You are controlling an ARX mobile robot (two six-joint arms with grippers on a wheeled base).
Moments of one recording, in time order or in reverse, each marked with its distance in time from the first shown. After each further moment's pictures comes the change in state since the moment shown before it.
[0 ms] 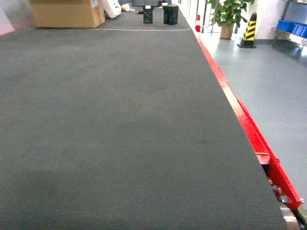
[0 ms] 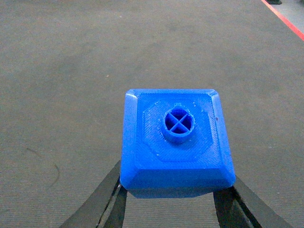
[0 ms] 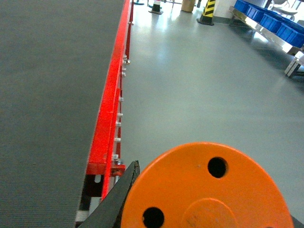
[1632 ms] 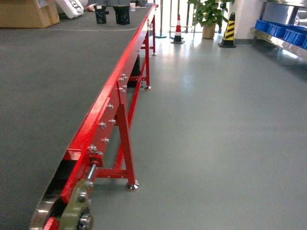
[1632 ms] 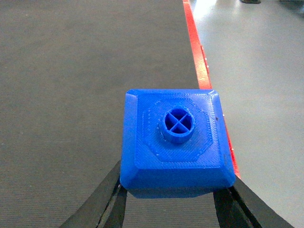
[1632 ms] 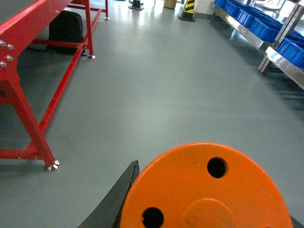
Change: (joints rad) left arm 0.000 0.000 0.002 0.001 0.000 0.000; right arm 0.000 -0.001 0.000 0.001 0.000 0.000
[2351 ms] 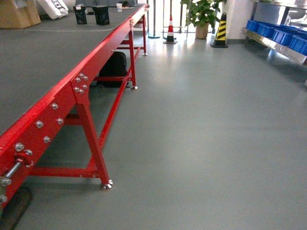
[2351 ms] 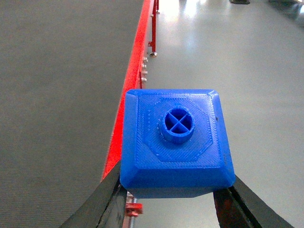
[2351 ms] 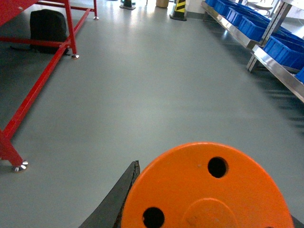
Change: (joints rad) left arm 0.000 0.000 0.000 0.002 0.000 0.000; right arm 0.000 0.000 -0.001 0.000 0.000 0.000
